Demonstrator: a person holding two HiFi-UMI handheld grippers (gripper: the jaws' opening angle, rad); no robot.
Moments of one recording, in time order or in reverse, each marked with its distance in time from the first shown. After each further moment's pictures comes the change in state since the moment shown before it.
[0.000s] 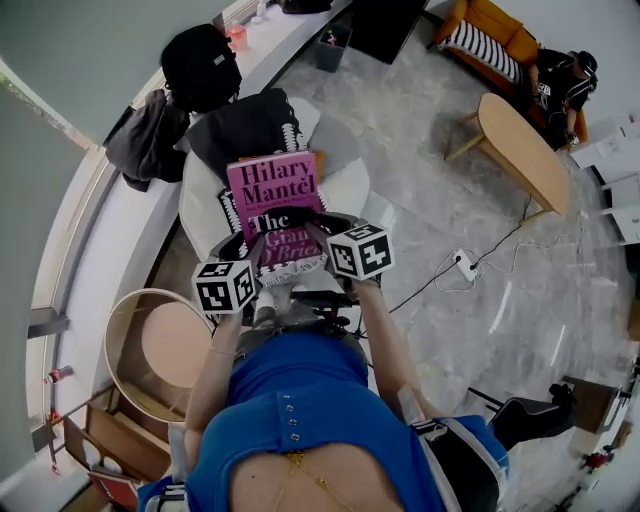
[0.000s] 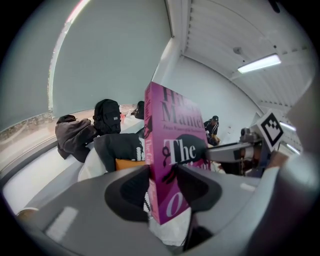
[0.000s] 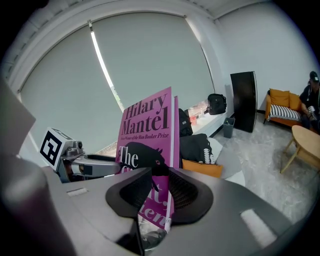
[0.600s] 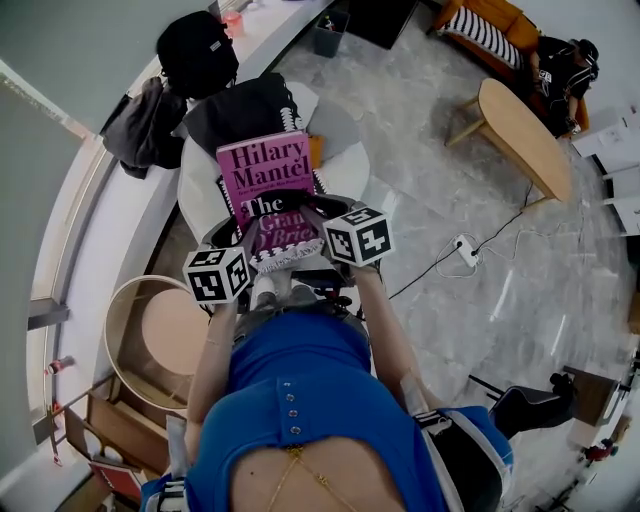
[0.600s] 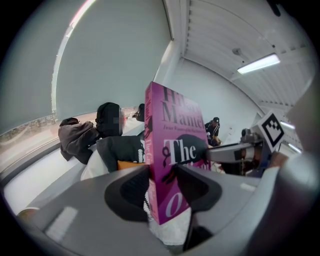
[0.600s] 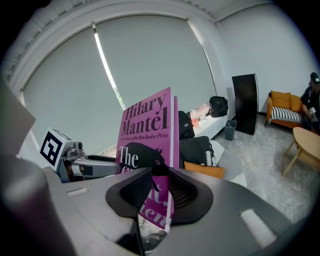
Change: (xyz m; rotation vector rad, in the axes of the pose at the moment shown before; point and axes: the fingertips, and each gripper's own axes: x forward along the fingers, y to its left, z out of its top) left arm -0.012 -0.015 0.000 0.005 -0.026 0.024; right arm -0.018 0.005 -0.002 -0.014 -0.030 0.016
